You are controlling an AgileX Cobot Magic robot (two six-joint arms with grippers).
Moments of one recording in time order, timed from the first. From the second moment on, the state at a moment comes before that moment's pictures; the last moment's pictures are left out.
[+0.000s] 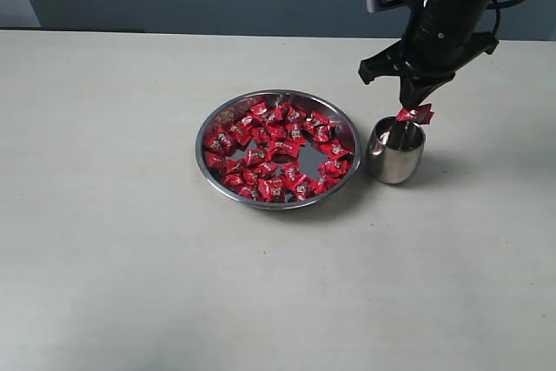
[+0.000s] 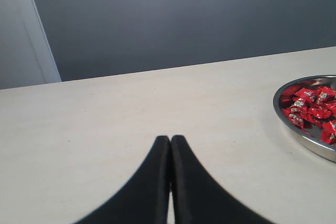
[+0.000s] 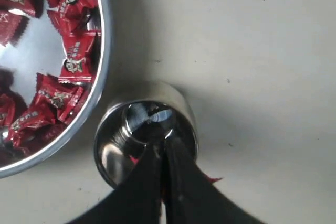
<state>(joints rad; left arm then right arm) -0.02 0.01 0.00 0.26 0.21 -0.20 0.28 1.97 -1.58 0.01 1.09 -0.09</state>
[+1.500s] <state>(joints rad) -0.02 0.01 0.00 0.26 0.21 -0.20 0.55 2.19 -1.58 0.32 0.91 -0.41</state>
